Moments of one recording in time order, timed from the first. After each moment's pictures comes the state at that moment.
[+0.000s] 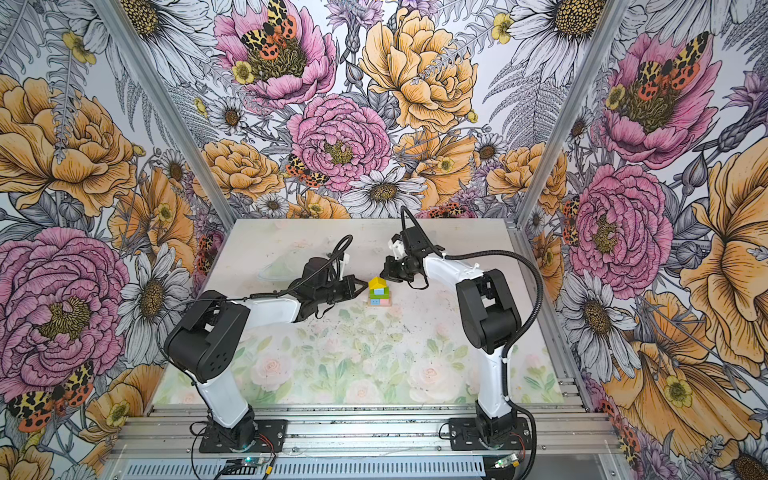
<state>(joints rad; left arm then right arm) -0.49 1.79 0.91 0.36 0.44 -0.70 0.38 2.02 1.48 -0.44 -0.55 0.43</state>
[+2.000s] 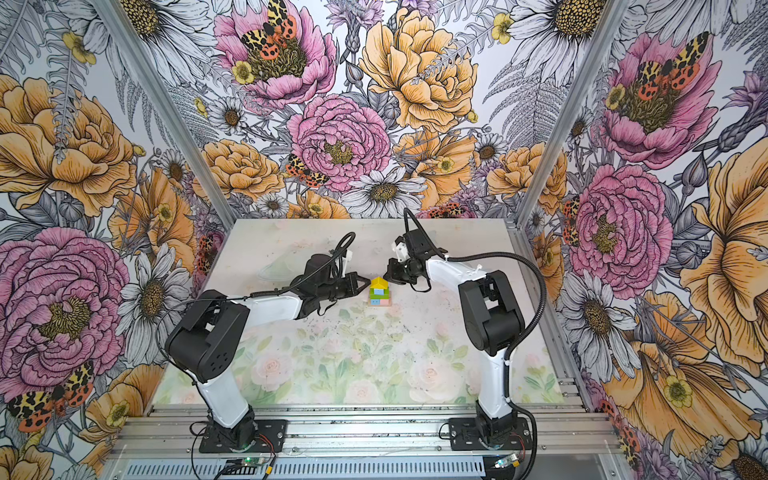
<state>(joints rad) -0.51 1.80 0.95 0.33 0.44 -0.68 0.36 1.99 1.43 -0.42 -0.53 0.43</state>
